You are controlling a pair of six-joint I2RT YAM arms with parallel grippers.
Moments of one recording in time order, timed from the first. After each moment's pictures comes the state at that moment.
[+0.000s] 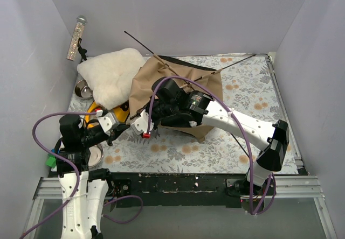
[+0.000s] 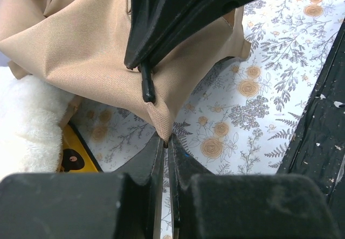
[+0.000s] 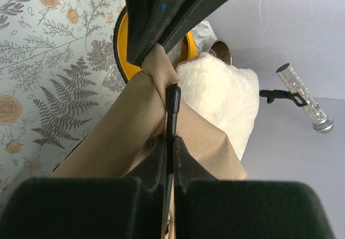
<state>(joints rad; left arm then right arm) 0.13 0.51 0.81 -0.74 1.06 0.60 1.12 1.68 1.71 -0.61 -0.39 -1.29</state>
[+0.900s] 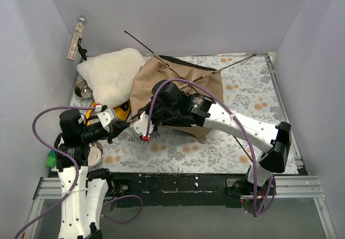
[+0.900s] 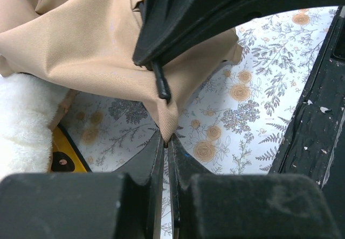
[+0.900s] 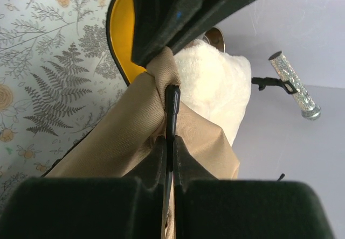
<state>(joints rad) 0.13 0.57 0.84 -0.73 1.09 0.56 1.15 1.64 1.66 -0.61 -0.31 -1.33</state>
